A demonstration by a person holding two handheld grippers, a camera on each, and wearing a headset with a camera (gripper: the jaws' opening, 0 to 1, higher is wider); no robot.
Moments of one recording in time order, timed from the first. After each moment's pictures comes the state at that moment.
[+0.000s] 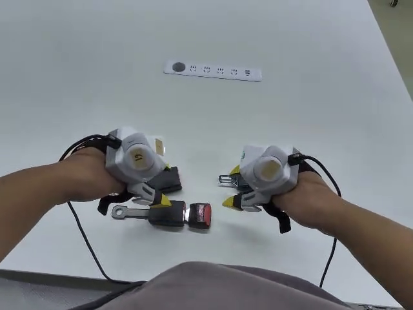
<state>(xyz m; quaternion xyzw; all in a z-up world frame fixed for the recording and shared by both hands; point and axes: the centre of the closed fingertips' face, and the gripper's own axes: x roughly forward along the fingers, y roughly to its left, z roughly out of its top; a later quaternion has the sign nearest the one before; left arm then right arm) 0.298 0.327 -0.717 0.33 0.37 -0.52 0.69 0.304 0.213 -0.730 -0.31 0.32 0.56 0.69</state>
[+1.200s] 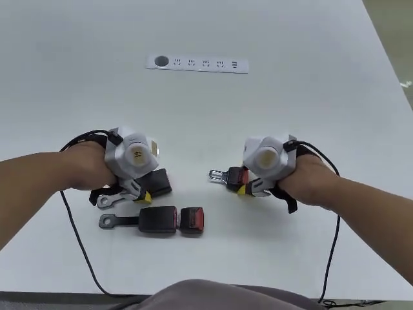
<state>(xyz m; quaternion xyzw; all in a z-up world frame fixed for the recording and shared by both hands) 0.319 0.350 -0.779 0.37 0.43 -0.55 0.61 0.343 0.169 -0.776 -0.36 0.37 0.55 0.66</state>
